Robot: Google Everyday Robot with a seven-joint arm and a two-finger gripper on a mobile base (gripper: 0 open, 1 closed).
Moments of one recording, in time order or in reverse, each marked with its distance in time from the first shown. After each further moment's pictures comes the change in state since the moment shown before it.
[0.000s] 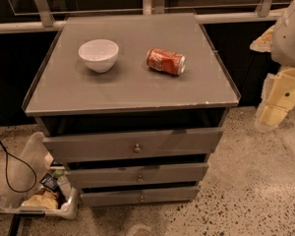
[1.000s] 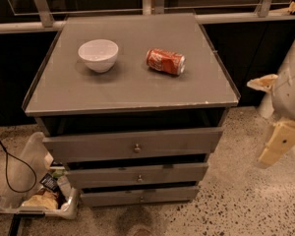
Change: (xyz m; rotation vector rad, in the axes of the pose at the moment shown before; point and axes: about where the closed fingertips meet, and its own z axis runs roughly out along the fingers) arm 0.032 0.030 0.069 -0.022 -0.119 -0.027
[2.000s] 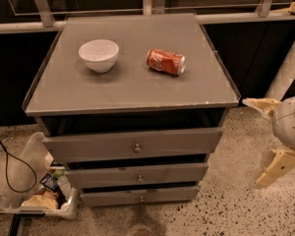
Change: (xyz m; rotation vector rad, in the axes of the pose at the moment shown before) arm 0.013 0.029 0.031 0.033 -0.179 -0.054
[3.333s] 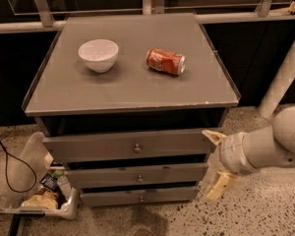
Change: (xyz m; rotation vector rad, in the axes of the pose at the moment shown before) arm 0.018 0.022 0.157 -0.067 -0.107 0.021
